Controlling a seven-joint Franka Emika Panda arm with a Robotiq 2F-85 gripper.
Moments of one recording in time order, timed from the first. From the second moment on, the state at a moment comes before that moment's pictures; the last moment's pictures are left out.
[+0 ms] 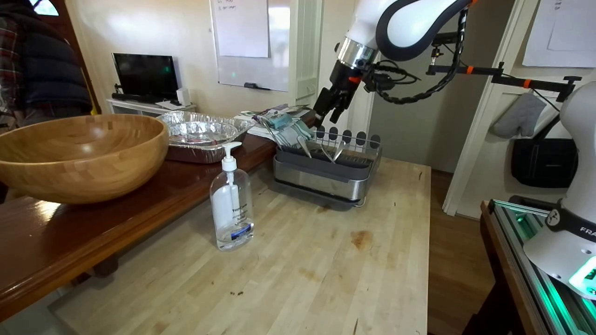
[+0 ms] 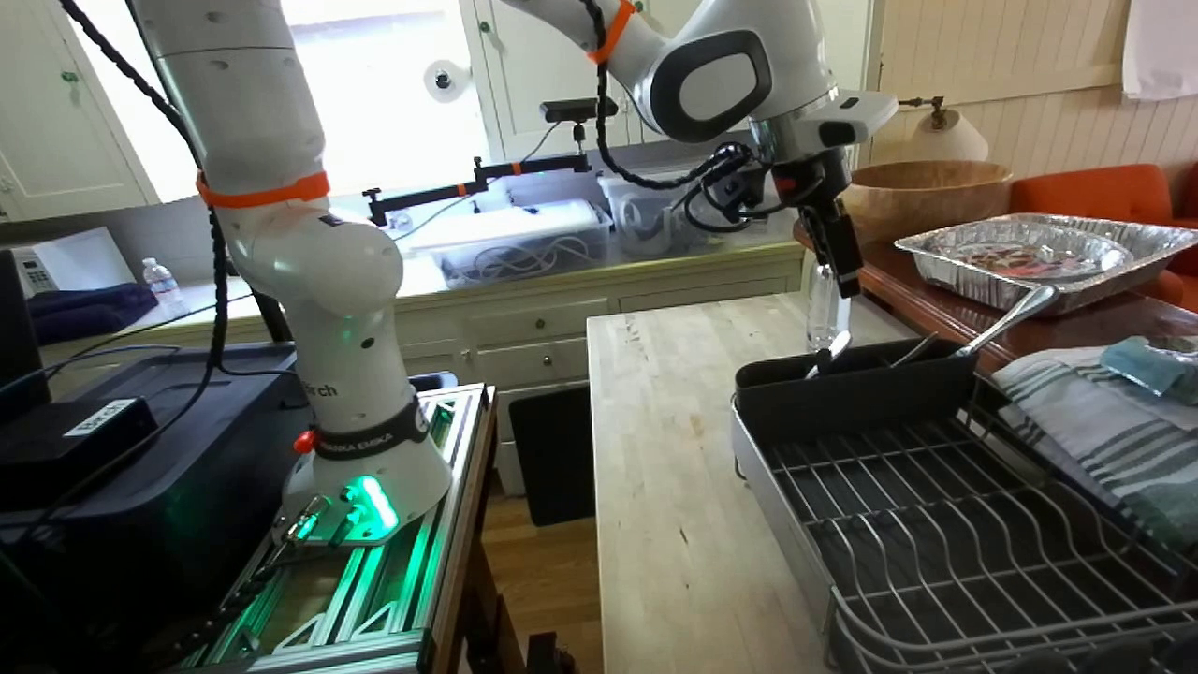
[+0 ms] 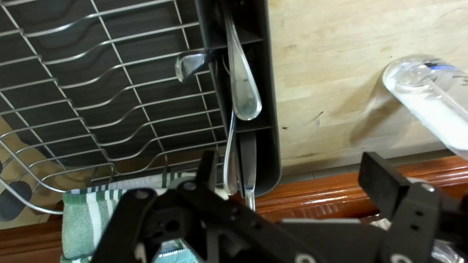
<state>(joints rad) 0.79 -0.03 -0.82 -2.31 0.00 2.64 0.16</state>
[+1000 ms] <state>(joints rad) 0.33 -0.08 -0.34 -2.31 0.17 2.57 0.02</state>
